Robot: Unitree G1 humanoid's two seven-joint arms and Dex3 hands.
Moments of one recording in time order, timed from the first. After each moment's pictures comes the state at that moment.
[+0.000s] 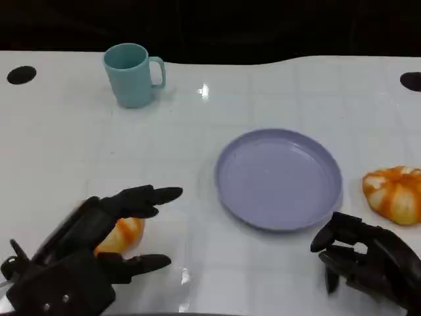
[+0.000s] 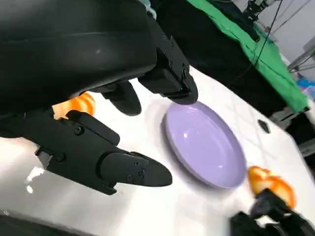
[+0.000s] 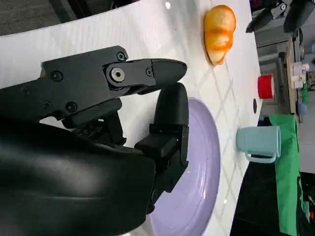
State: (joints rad) left arm 0.07 0.28 -0.02 -0.16 0.23 -0.17 -0.36; right arm -0.15 -0.15 -0.02 0.68 0.20 -0.39 0.67
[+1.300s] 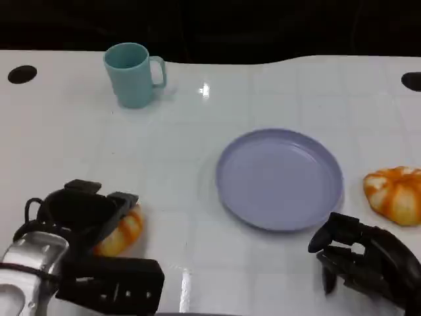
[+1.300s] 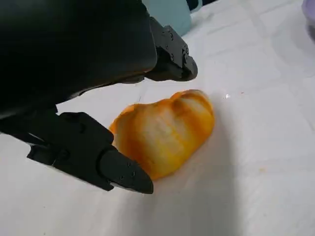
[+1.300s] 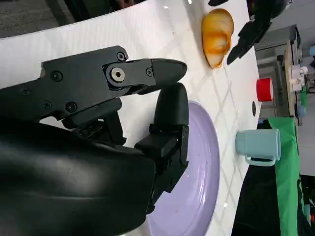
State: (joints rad) left arm -0.22 0.45 -0.35 0.13 1.00 0.07 -0.31; right arm -0.14 -0.14 -0.03 0.66 0.20 -0.37 0.68
